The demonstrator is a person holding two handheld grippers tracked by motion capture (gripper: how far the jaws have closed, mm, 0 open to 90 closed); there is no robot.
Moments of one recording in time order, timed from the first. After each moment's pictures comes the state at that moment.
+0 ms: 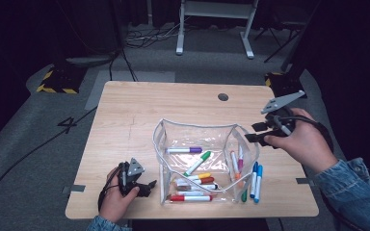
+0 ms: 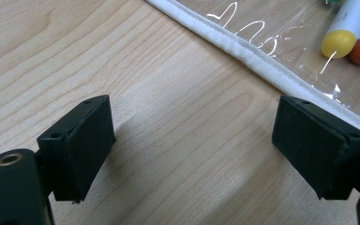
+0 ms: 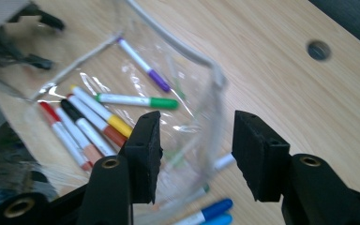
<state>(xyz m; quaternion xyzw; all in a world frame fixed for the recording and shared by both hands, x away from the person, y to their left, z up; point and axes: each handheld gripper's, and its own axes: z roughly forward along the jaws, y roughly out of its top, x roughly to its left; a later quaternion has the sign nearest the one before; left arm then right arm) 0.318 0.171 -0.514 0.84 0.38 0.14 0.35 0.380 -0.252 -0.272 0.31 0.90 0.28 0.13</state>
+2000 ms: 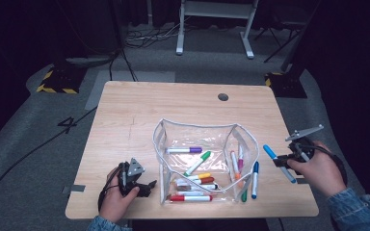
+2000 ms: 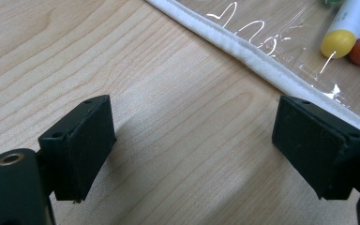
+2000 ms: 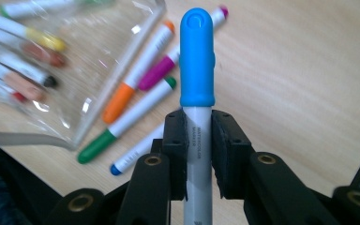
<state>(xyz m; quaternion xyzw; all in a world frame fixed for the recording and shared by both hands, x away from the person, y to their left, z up) 0.318 0.171 -0.514 0.85 0.38 0.15 0.34 0.362 -0.334 -0.356 0.43 0.87 0.22 0.09</state>
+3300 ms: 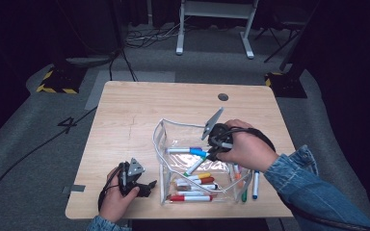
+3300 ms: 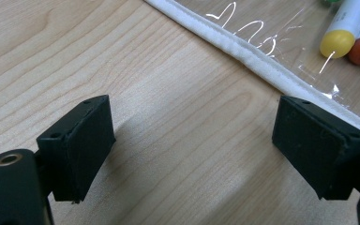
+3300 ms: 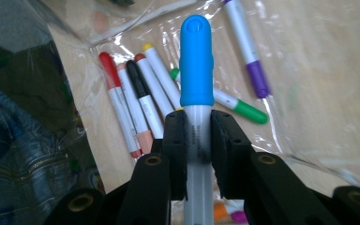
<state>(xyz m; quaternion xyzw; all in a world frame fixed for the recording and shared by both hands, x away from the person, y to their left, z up) 0.318 0.170 -0.514 0.84 0.38 0.14 0.35 0.377 -0.118 -0.323 0.12 0.98 0.14 0.03</state>
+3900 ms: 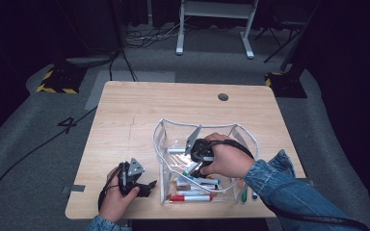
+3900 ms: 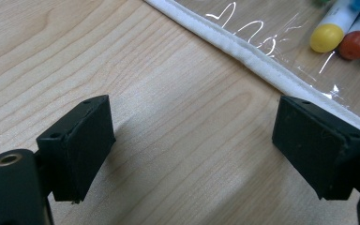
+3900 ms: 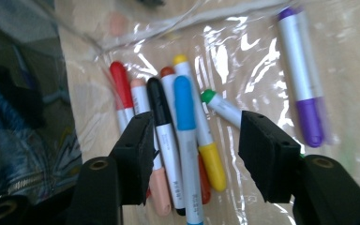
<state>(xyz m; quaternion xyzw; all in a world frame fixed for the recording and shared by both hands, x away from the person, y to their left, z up) 0.318 0.170 -0.514 0.84 0.38 0.14 0.35 0.377 -0.087 -0.374 0.07 0.98 0.16 0.01</state>
